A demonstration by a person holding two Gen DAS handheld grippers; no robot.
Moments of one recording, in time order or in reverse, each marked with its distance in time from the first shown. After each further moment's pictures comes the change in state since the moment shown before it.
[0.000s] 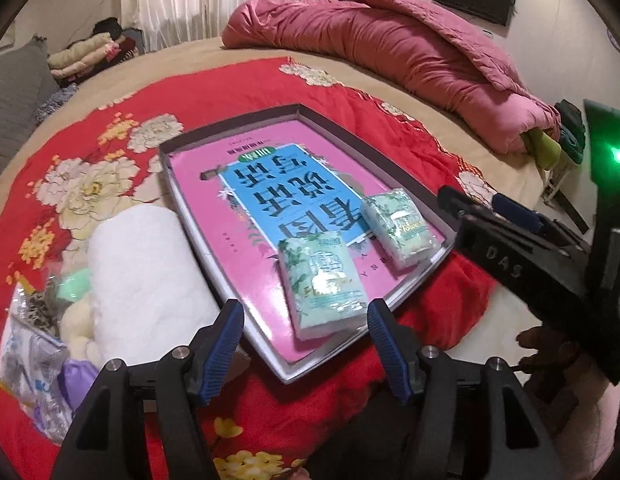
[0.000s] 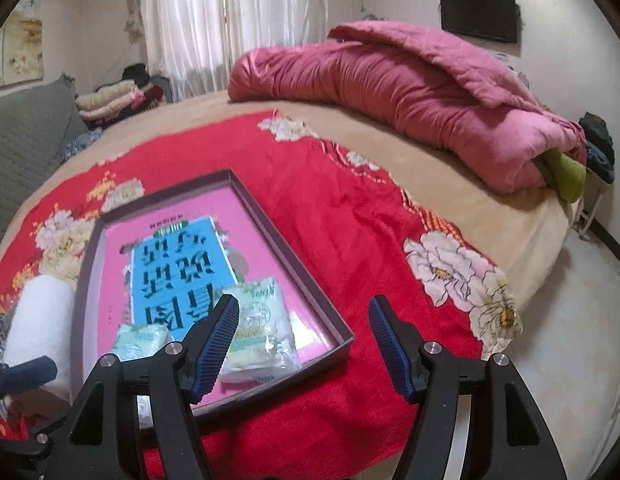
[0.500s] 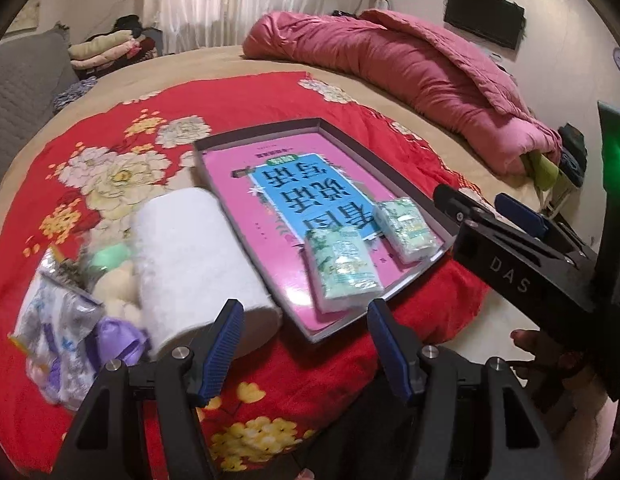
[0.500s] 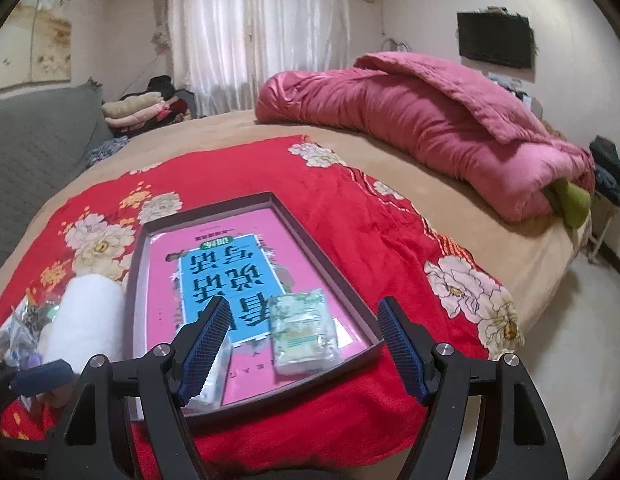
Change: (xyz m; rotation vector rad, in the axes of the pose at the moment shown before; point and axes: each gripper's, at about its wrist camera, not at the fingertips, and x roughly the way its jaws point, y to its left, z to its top) left arm -0.038 0.024 -0.022 -0.072 -0.056 0.005; right arm -0.045 0.035 -0.003 -0.065 -0.080 0.049
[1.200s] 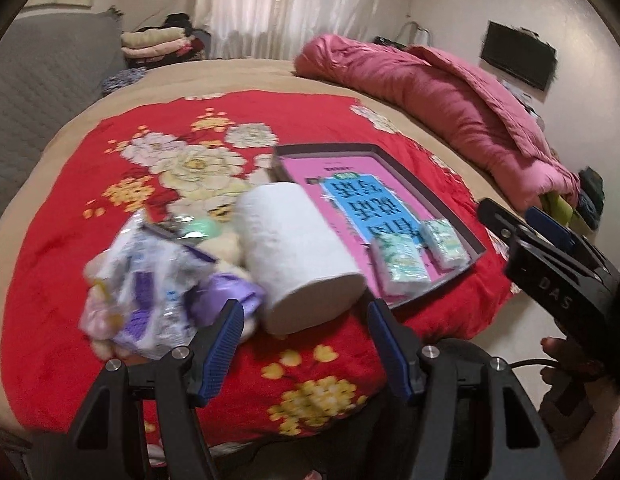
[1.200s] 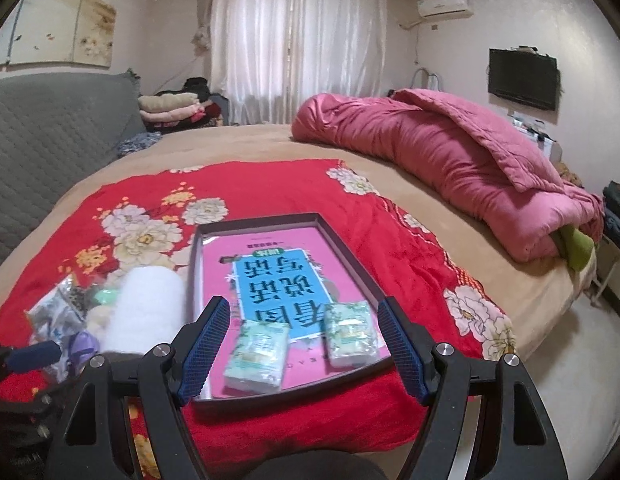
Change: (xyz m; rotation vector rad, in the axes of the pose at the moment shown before) left arm -0.059 0.068 -0.032 -0.139 -0.073 0.054; right arm -0.058 0.052 0.000 -0.118 -0.068 0.061
